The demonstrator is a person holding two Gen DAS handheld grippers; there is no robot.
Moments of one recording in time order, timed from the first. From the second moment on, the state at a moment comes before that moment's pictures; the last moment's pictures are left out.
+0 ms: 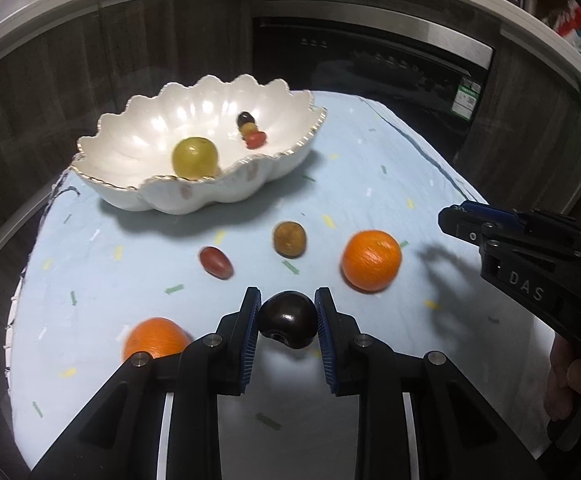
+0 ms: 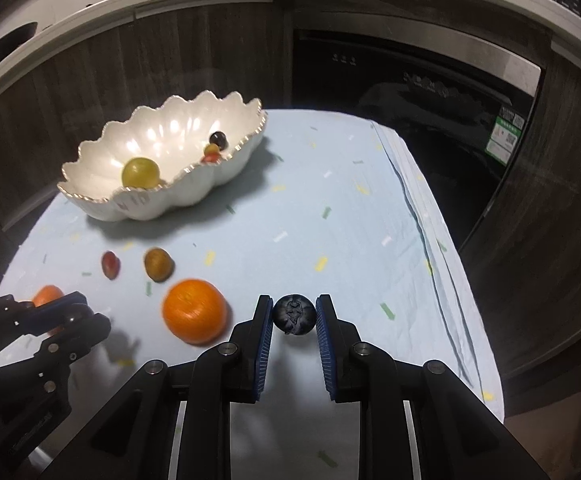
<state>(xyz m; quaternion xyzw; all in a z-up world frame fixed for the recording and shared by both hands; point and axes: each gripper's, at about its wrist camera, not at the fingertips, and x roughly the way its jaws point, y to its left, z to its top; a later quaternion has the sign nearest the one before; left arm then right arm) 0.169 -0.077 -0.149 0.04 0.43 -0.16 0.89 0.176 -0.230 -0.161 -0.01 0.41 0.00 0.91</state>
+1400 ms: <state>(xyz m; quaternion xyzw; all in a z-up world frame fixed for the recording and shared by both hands) 0.261 0.012 -0.096 0.00 0.40 -0.08 0.91 0.251 -0.141 -0.092 -0.02 0.36 0.06 0.93</state>
